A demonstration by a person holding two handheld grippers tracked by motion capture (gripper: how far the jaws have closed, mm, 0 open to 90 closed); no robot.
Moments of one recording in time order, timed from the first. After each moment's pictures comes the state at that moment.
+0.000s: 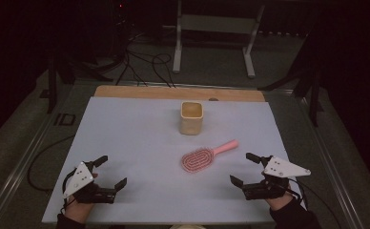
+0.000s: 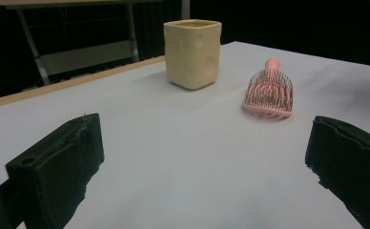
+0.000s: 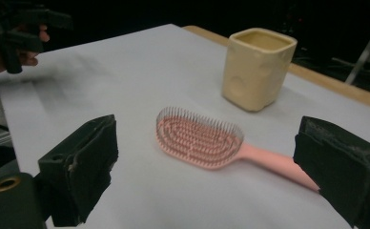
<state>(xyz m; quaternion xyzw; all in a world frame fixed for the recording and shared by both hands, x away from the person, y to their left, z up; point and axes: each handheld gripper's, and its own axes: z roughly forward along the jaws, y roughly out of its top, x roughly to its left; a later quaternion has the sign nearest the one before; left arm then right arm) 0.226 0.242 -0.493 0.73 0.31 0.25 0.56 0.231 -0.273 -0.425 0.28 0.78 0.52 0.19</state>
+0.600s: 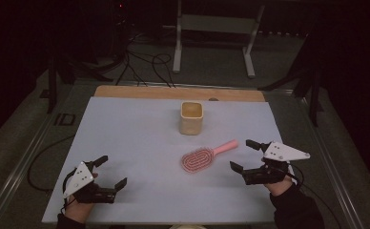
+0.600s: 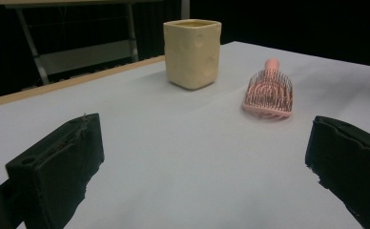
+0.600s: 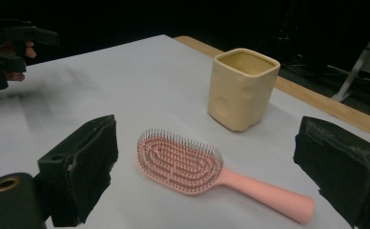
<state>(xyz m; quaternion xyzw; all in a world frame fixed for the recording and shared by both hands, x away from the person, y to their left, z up) 0.226 0.242 -0.493 0.73 0.31 0.24 0.56 0.262 -0.273 -0.407 0.28 0.78 0.53 0.20</state>
